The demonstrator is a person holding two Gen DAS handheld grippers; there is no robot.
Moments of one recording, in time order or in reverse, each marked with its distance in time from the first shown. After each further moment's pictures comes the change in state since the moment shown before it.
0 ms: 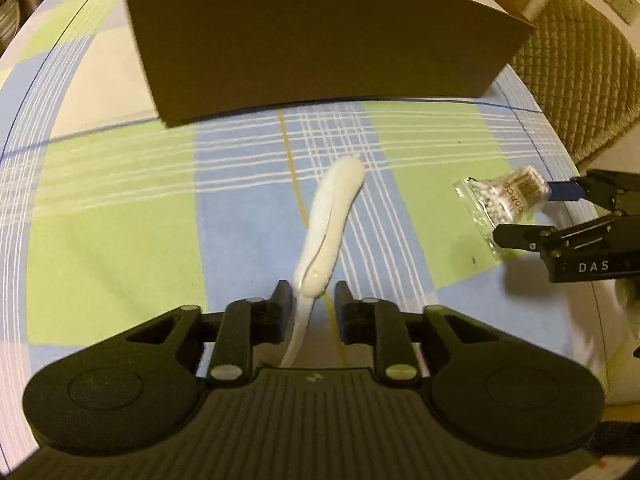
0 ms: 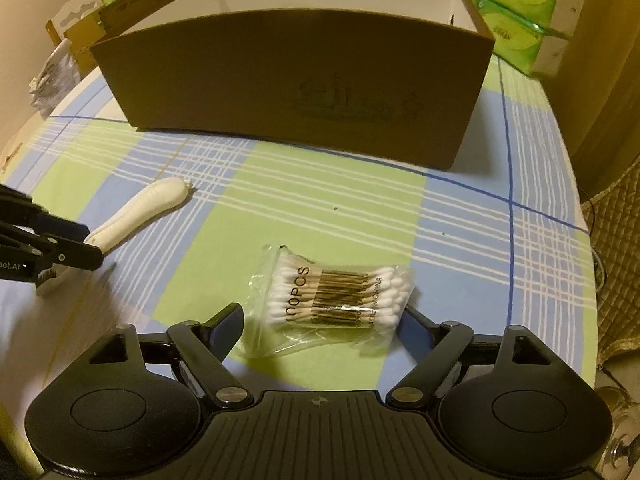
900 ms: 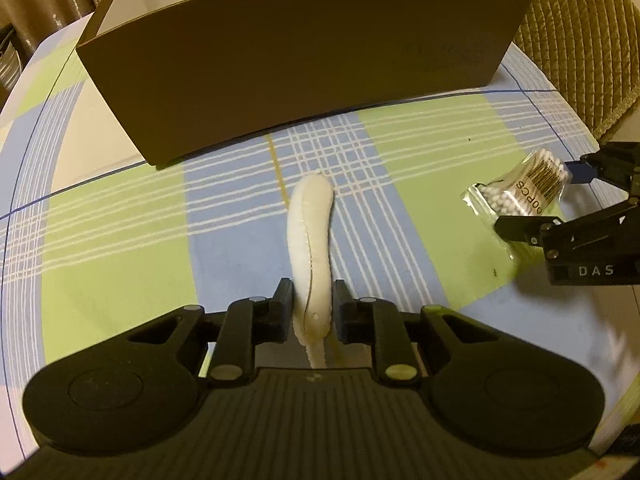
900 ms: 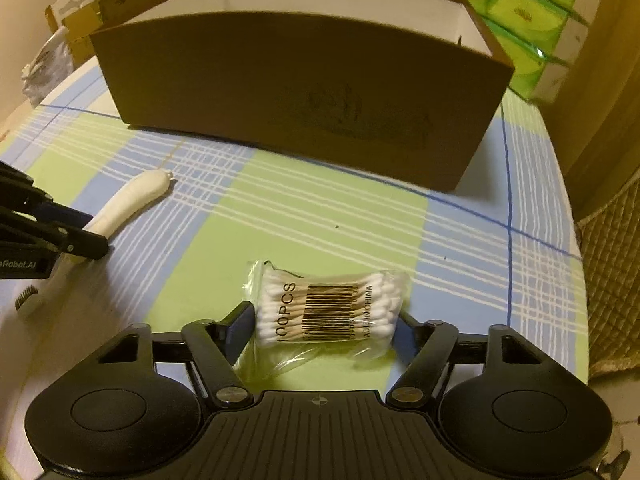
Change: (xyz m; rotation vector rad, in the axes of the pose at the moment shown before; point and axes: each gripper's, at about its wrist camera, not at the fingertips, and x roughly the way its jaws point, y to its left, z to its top) left arm 0.015 -0.025 0.013 0.096 -0.015 0.117; right arm 0.004 0.013 0.002 -0.058 -0.032 -0.069
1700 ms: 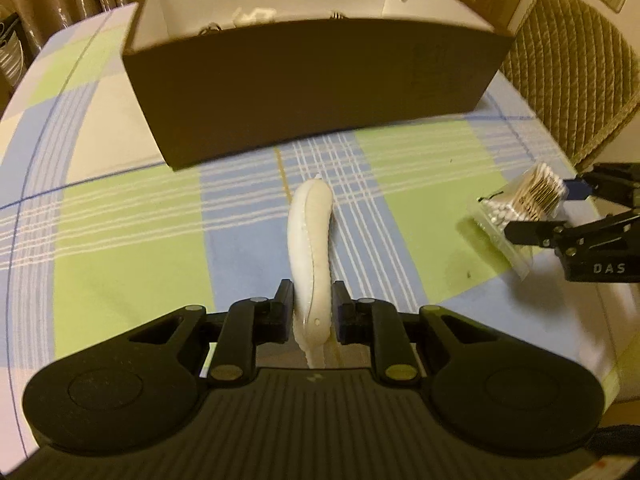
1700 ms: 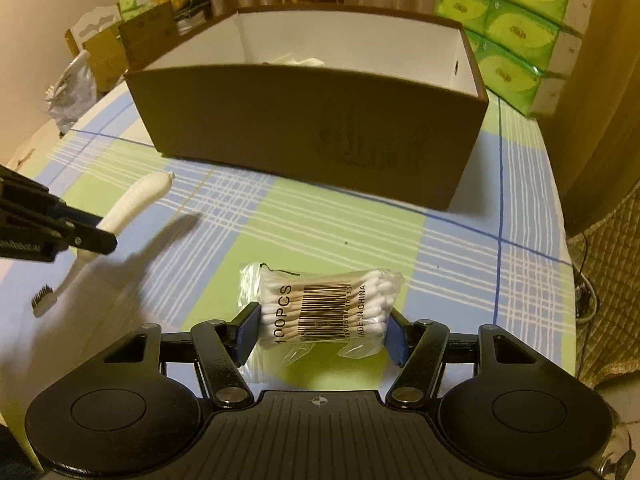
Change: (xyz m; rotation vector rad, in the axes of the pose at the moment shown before) left arm -0.040 0.016 -0.009 -0.058 -0.060 -0.062; right arm -0.040 -0.005 0.006 0.020 -0.042 0.084
